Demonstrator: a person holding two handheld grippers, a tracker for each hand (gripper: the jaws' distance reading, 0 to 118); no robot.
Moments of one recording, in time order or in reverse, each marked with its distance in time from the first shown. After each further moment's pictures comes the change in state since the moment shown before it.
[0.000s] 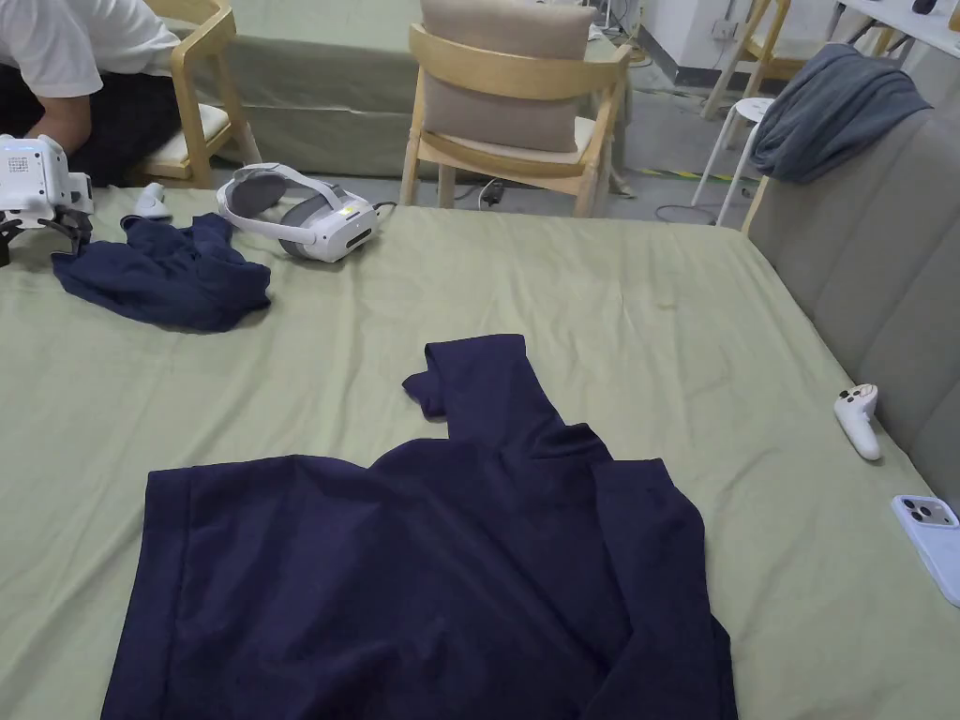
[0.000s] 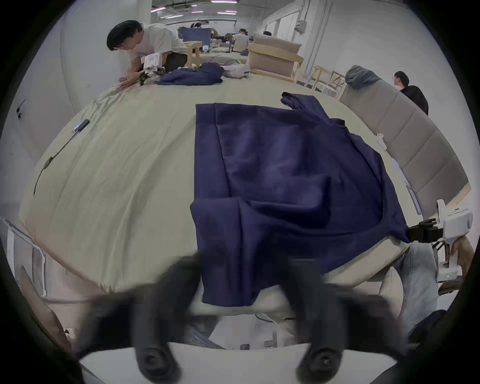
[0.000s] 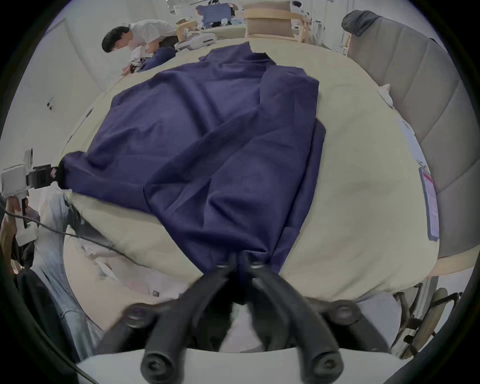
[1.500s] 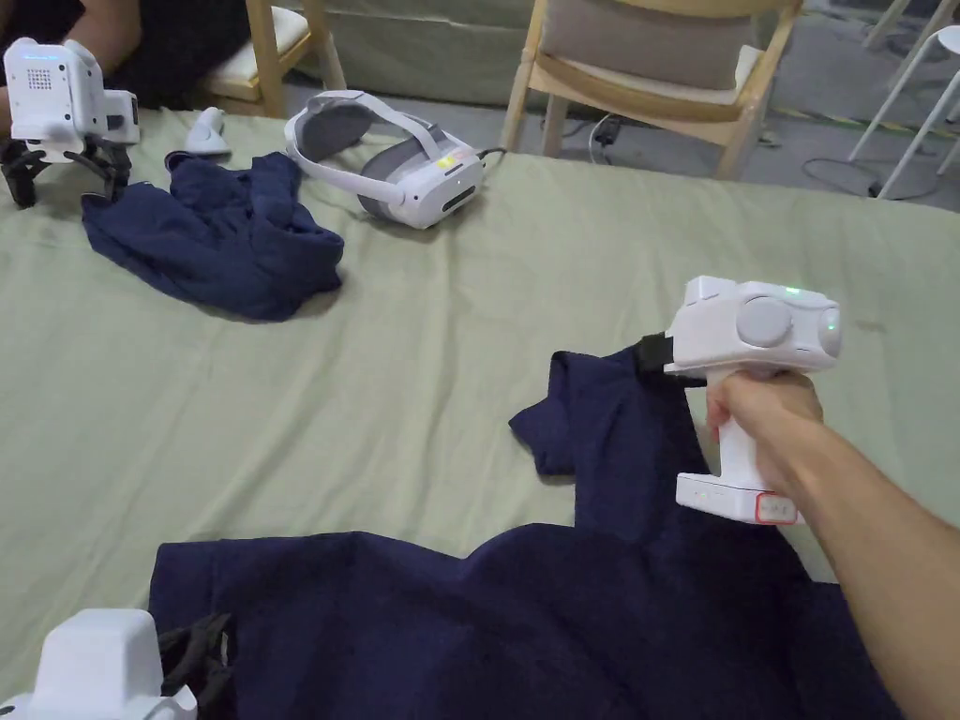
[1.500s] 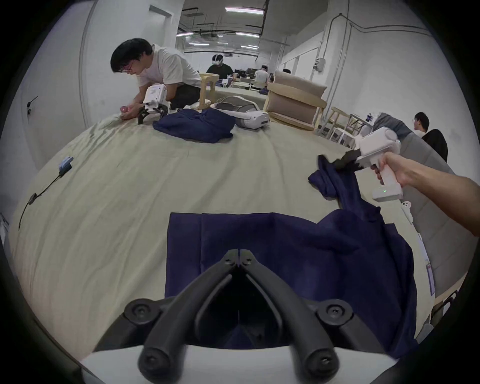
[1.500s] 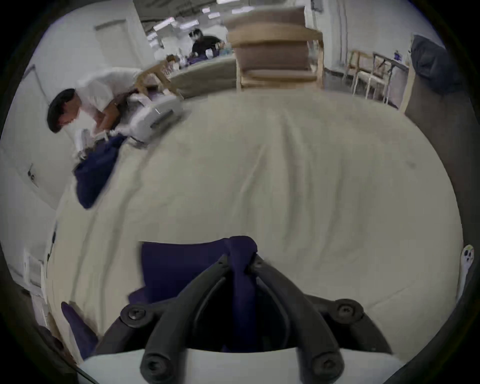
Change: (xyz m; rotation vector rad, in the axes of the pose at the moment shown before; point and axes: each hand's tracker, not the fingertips) left arm 0.019 0.188 -0.133 0.242 0.035 0.095; right arm 0.006 0.547 -0.215 0.277 0.071 -0.077
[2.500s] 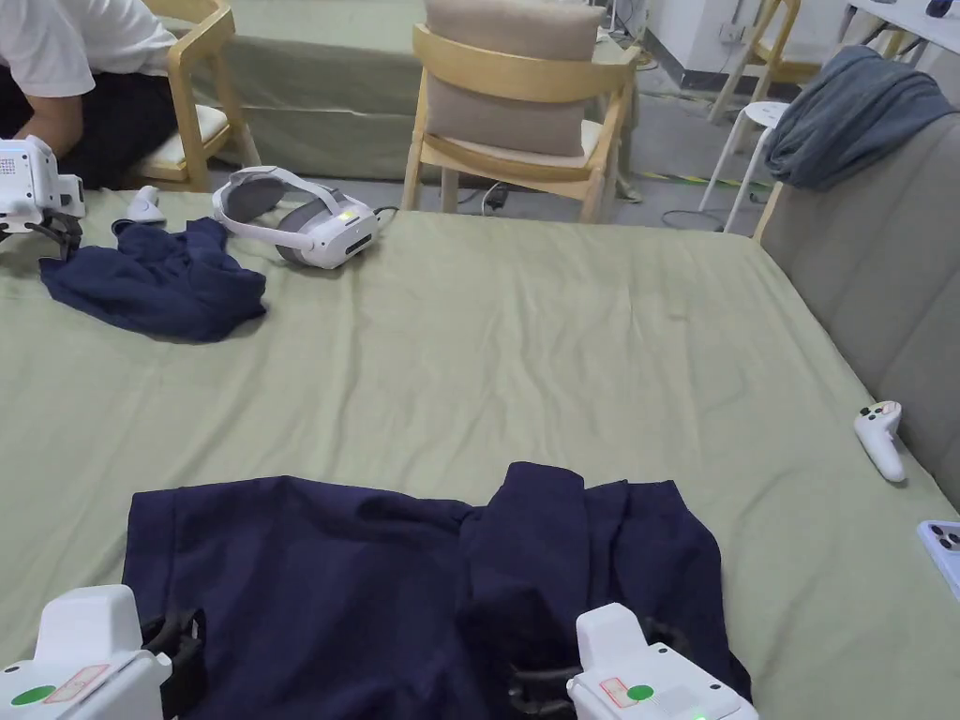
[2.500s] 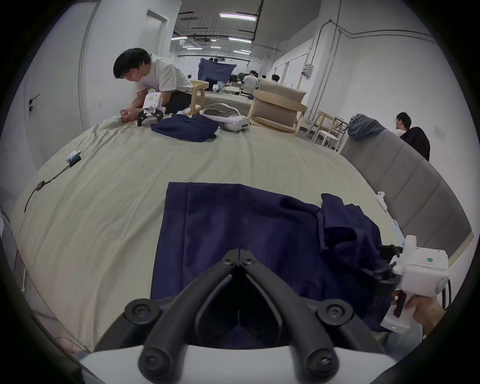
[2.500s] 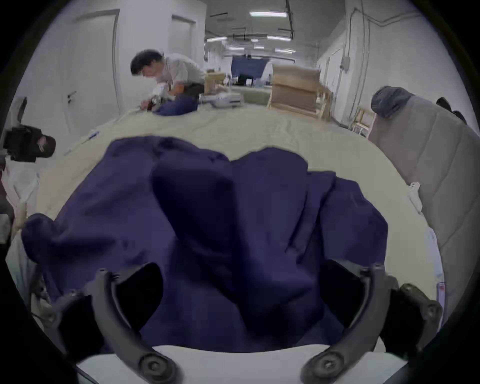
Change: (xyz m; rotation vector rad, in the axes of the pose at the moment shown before) left arm 0.031 -0.061 0.108 0.024 -0.070 -0.005; right arm -0.050 -0.372 0.234 0.155 -0.036 0.246
